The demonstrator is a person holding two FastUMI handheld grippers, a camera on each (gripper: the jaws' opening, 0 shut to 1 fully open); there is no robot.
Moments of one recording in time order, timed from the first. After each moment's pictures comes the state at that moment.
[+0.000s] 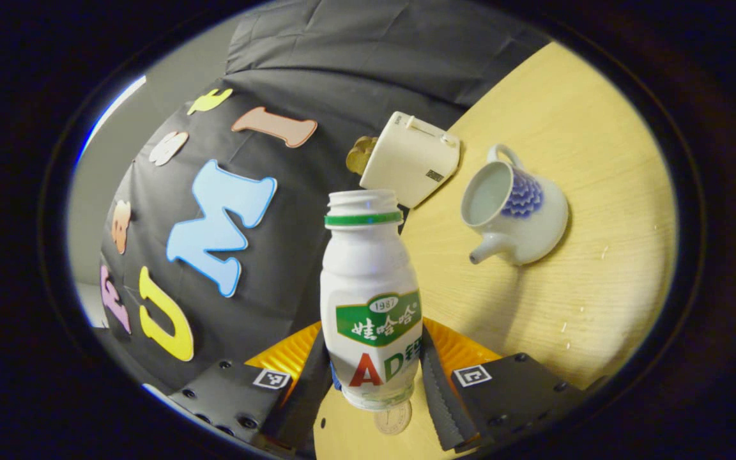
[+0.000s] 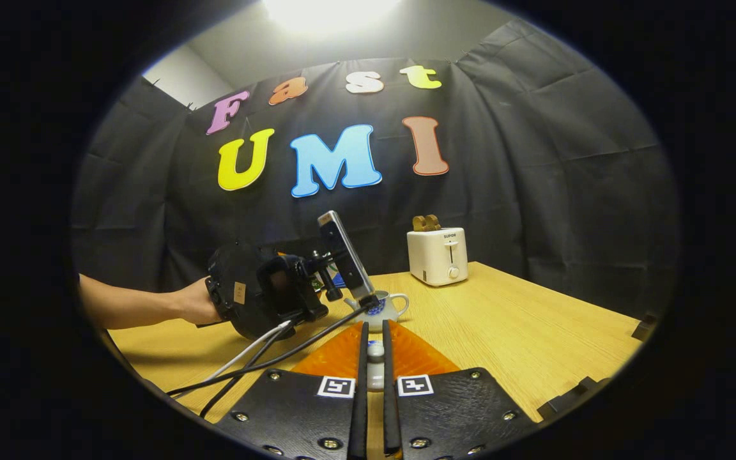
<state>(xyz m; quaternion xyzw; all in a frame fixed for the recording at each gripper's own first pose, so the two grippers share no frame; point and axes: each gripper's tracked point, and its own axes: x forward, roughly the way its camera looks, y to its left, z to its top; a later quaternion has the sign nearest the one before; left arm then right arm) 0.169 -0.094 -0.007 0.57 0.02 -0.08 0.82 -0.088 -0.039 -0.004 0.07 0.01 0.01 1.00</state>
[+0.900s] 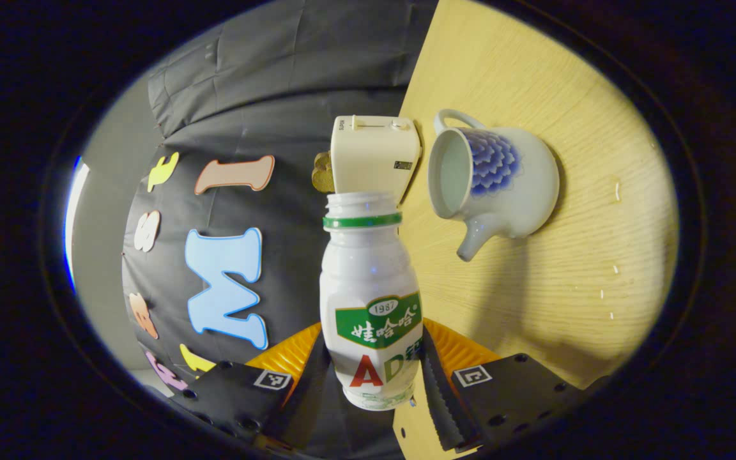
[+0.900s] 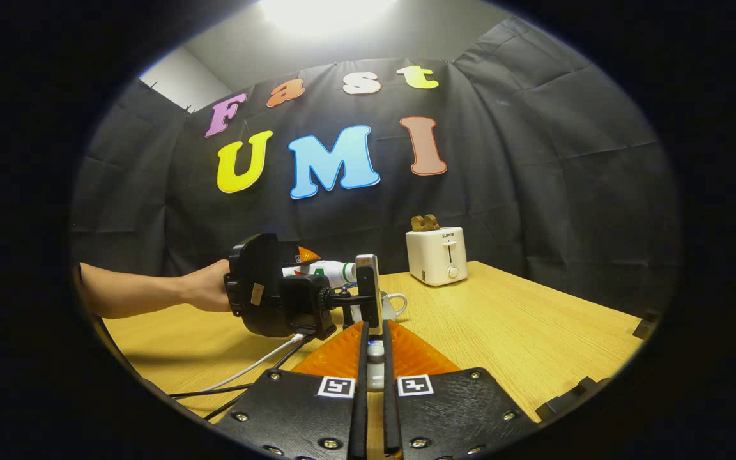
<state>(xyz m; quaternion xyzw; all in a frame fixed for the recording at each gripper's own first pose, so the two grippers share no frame) 0.182 -0.109 0.001 0.71 -0.02 -0.07 0.70 -0.089 -0.043 -0.004 0.07 0.01 0.01 1.00</state>
